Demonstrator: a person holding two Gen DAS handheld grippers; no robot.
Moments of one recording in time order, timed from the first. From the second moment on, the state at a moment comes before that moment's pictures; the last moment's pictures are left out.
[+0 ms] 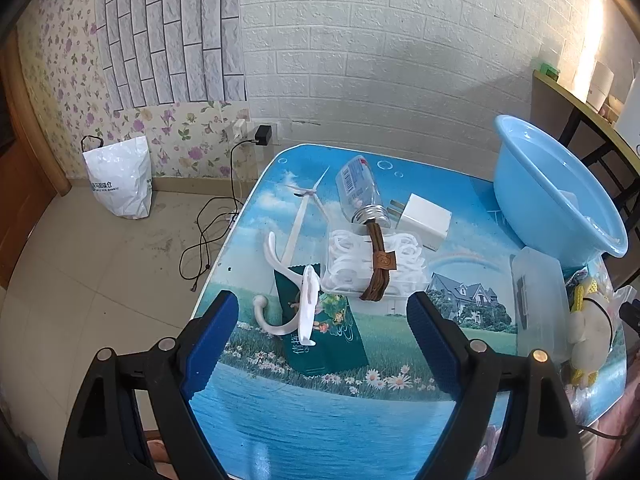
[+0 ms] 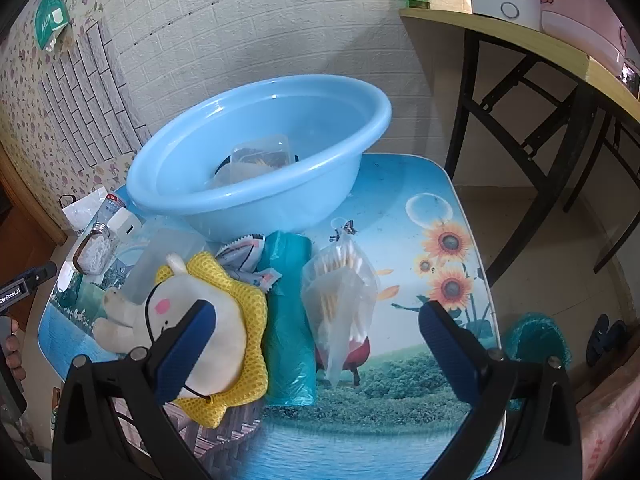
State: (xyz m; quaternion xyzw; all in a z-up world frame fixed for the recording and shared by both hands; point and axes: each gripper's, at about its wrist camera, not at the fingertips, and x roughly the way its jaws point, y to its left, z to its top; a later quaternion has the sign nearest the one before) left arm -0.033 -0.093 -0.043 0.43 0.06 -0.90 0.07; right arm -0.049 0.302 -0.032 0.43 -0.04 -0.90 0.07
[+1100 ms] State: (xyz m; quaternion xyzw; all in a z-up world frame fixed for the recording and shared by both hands) left arm -0.036 -0.123 -0.070 0.45 0.08 -0.89 0.07; right arm -0.043 0.319 -0.039 0.44 -0.04 -0.90 0.05
